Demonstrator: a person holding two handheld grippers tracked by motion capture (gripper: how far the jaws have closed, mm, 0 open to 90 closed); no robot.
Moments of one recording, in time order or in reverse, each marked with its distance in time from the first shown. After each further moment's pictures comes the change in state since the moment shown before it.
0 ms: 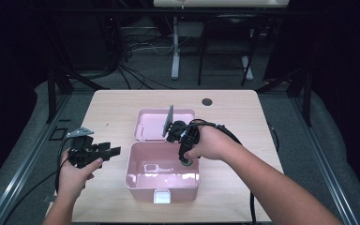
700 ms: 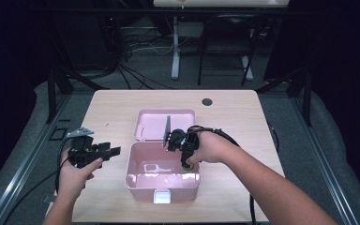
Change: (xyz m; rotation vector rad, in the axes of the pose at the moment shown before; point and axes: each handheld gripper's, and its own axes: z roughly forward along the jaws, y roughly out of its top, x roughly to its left) left arm 0.001 0.000 0.000 0.003 0.000 0.001; right arm 0.003 -0.003 0.027 0.035 0.002 -0.132
